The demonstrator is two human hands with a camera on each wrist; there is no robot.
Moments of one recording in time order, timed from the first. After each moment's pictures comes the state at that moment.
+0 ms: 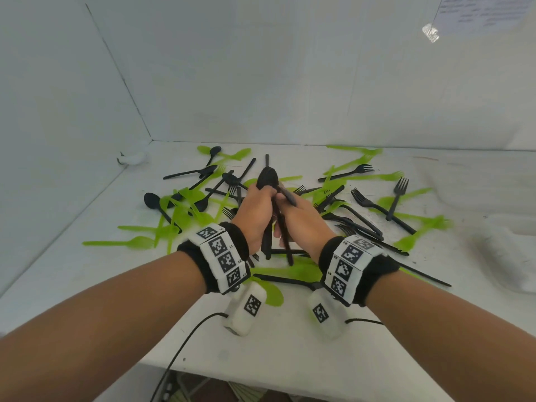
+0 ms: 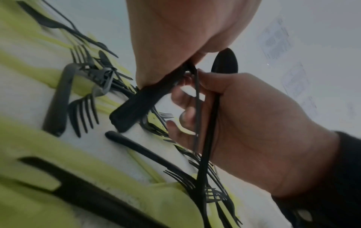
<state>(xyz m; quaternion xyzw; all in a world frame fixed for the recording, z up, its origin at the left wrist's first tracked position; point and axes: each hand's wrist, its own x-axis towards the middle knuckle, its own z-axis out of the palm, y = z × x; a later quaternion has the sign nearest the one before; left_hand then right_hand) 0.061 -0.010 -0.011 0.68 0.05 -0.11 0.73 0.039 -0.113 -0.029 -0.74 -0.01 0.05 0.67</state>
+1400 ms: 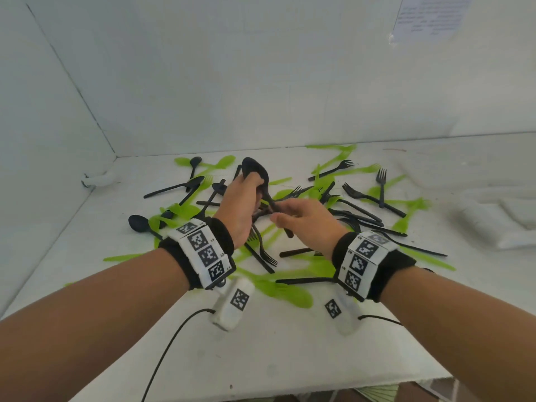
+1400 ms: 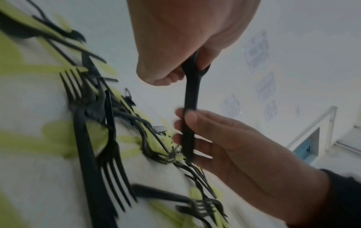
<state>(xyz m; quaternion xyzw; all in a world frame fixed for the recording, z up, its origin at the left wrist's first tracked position) 0.105 0.048 -0.002 0.64 -0.01 -0.14 0.76 0.035 -0.092 -0.024 -0.85 0.03 -0.01 0.52</state>
